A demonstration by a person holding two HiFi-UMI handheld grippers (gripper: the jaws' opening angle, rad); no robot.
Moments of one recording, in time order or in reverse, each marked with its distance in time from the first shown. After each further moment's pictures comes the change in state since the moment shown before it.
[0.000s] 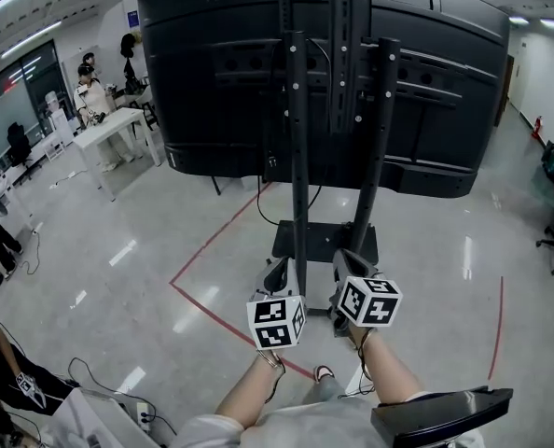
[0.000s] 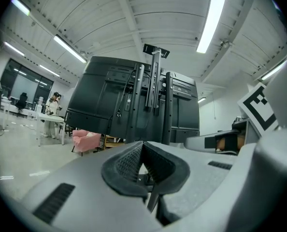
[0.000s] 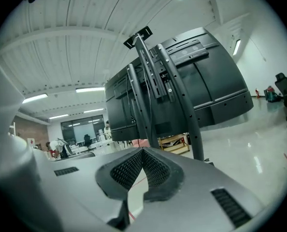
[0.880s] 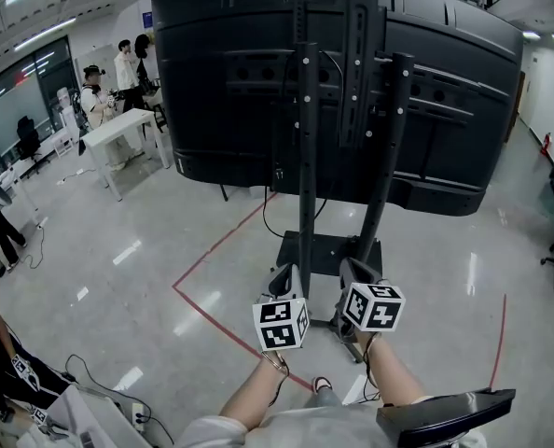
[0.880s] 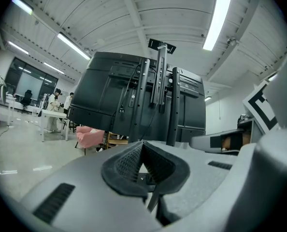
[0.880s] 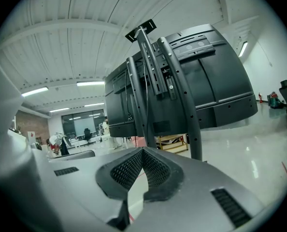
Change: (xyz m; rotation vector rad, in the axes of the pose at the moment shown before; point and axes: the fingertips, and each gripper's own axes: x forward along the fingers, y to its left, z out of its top) left arm 0.026 0.009 -0.005 -0.039 0.026 0.047; right arm 0.020 -0.015 0.006 -0.058 0.052 0.000
